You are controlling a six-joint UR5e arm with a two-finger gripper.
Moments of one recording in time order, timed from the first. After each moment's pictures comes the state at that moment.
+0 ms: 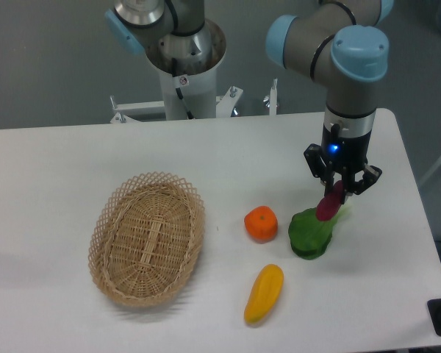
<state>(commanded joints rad) 2.70 -1.84 -1.63 -0.98 1.46 1.34</state>
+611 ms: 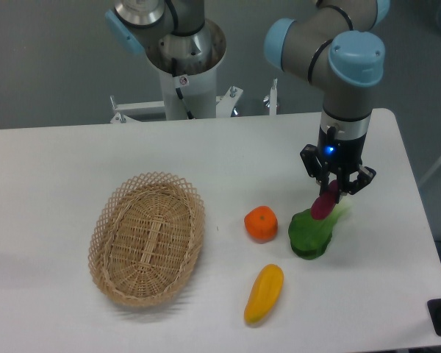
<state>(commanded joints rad) 2.71 -1.83 -1.68 -0.97 1.46 1.35</state>
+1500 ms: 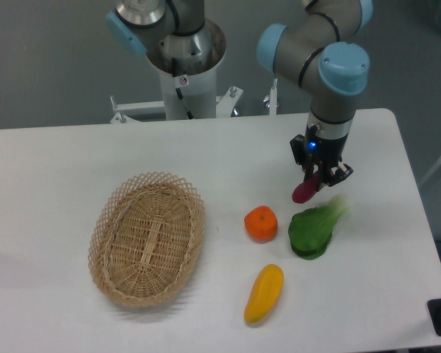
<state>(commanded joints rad) 2.74 -1.81 -1.92 -0.87 1.53 1.66</state>
